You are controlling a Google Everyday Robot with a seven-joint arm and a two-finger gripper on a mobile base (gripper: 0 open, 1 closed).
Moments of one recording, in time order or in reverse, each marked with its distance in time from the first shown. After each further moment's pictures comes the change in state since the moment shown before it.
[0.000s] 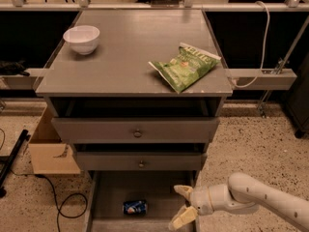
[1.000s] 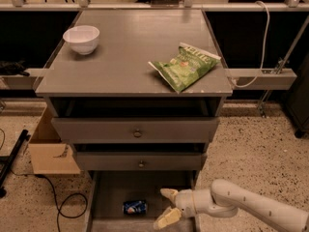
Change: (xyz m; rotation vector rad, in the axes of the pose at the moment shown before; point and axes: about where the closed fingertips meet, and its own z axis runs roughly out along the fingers) arm 0.018 -0.024 0.069 -0.040 -0.080 0.041
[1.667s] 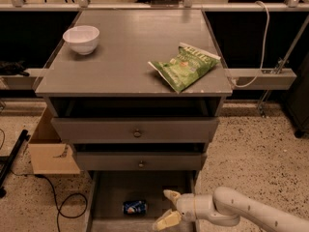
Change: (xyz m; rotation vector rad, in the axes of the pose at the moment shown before) arm 0.007 -0.003 -0.003 0.096 -0.043 0.022
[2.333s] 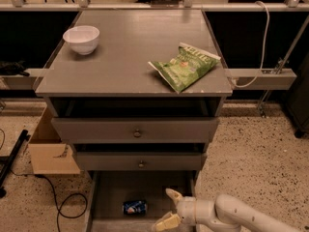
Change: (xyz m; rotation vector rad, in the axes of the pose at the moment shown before) arm -0.002 -0.002 -0.001 0.077 -0.066 -0.071
